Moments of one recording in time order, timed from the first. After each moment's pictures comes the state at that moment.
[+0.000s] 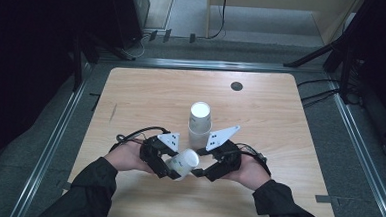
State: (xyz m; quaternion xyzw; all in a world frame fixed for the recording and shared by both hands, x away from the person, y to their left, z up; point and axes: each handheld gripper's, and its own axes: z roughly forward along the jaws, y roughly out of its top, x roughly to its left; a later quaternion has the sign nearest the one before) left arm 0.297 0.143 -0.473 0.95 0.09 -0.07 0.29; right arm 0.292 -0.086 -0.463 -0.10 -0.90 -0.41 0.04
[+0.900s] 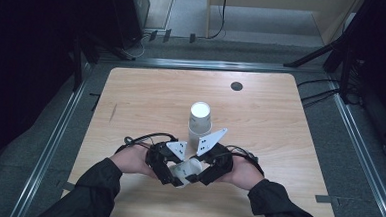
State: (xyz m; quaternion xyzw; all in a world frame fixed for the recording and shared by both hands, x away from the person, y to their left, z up) left arm 0.291 0.126 -0.484 0.96 0.05 -0.08 0.26; right arm 0.291 -0.067 -0.476 -0.07 -0.92 -0.39 0.08
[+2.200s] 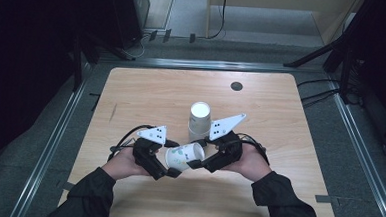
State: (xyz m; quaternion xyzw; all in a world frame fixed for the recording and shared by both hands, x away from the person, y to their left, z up) left arm 0.282 0.166 -0.460 0.88 0.16 -0.05 0.44; right arm 0.303 -0.085 -0.432 -0.07 -0.87 -0.48 0.07
